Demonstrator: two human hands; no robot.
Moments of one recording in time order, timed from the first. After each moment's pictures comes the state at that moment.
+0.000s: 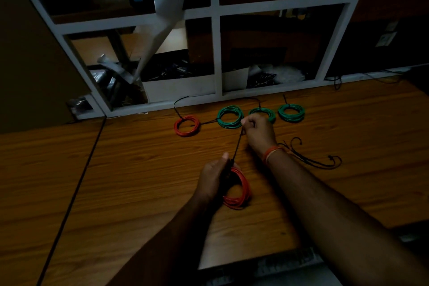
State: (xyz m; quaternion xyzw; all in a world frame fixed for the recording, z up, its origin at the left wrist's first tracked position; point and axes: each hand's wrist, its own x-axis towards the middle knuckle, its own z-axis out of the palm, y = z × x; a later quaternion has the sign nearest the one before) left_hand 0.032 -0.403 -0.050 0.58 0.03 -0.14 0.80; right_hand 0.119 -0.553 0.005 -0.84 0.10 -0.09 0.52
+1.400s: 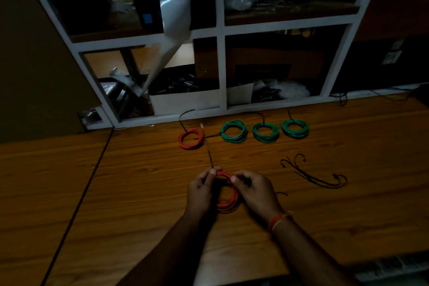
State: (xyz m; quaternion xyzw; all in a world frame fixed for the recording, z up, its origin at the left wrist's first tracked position) left_hand 0.034 -0.387 -0.054 0.56 0.13 -0.04 0.82; right_hand 0.026 -0.543 -0.041 -0.82 0.02 0.00 0.57
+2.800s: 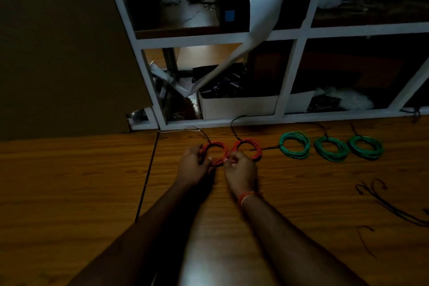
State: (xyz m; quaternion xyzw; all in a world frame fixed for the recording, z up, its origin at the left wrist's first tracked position) left_hand 0.167 -0.169 -0.027 0.92 0.06 -0.03 0.39; right_hand 0.147 -0.312 -0.024 -0.87 0.15 -0.04 0.47
